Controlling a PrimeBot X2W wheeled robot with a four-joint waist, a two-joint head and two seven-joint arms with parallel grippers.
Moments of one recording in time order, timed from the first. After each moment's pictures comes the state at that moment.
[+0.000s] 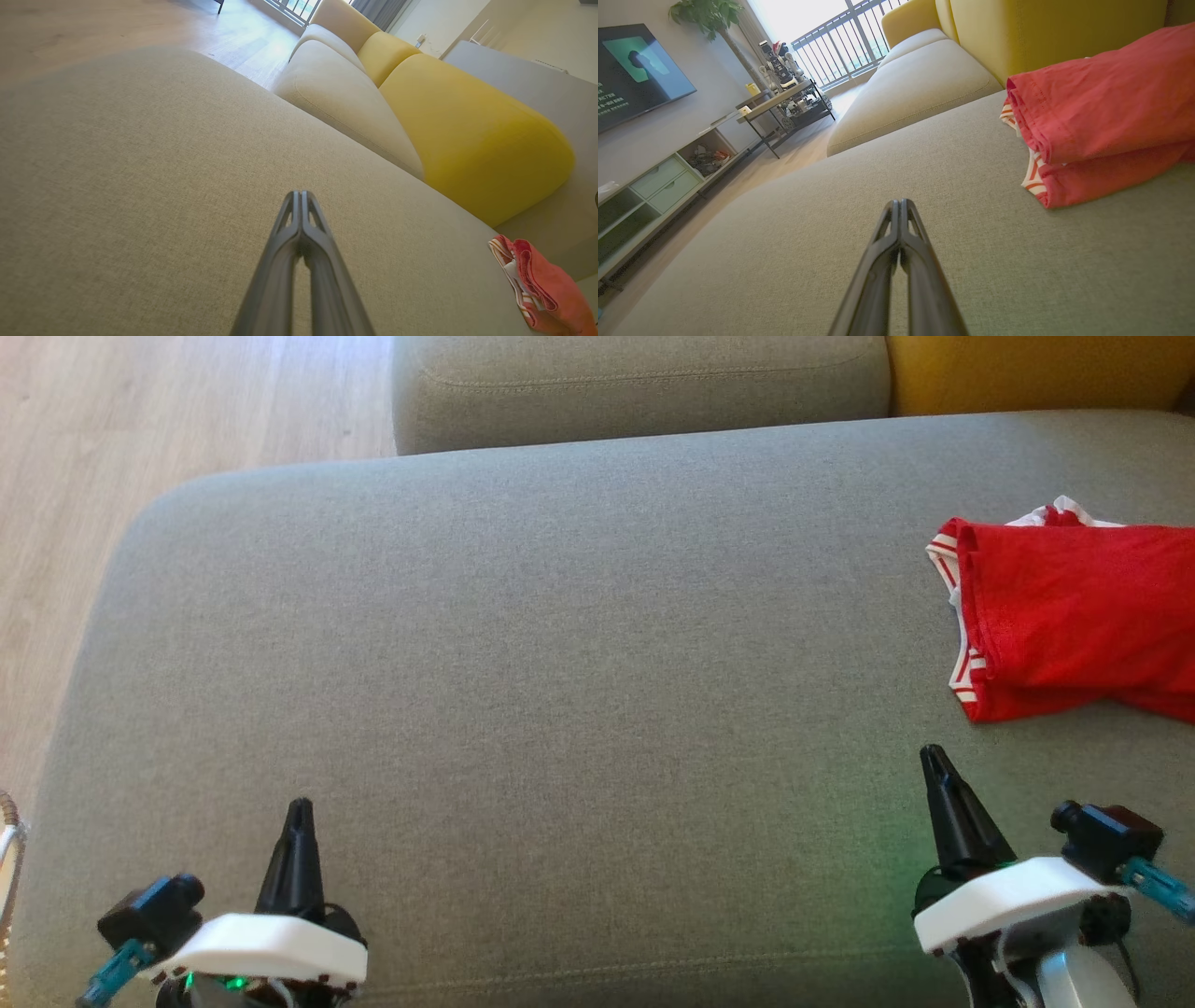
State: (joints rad) left arm 0.07 0.04 -0.08 0.21 -0.61 -0.05 -0.19; right arm -0.03 -0.05 -0.03 0.30 0.43 0.13 -0.18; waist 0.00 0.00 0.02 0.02
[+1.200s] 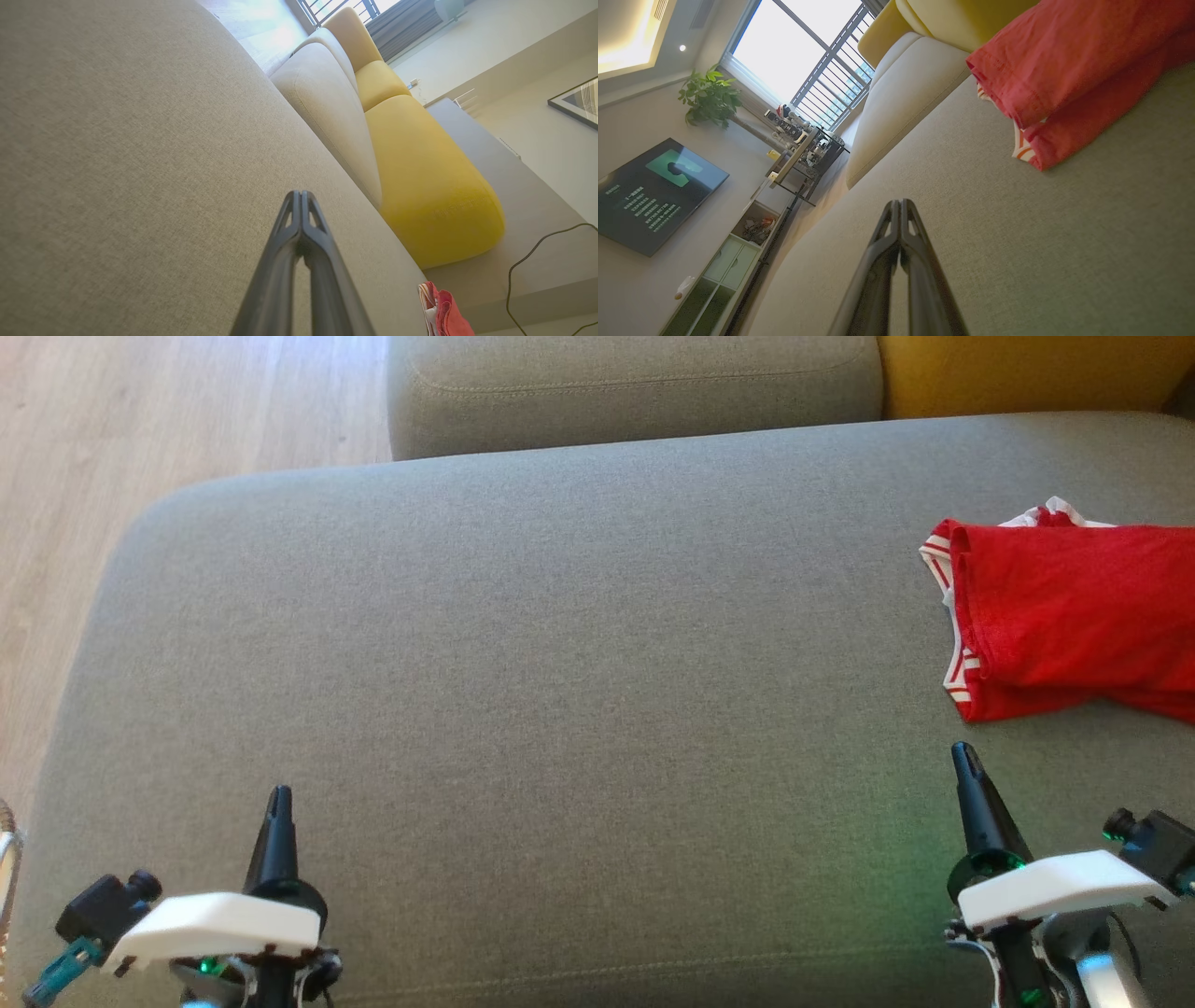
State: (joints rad) left arm 0.03 0.04 -0.03 0.23 -0.97 -0.07 -0.09; right arm -0.03 -0.05 -0.07 0.29 0.85 0.13 -0.07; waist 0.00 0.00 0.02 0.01
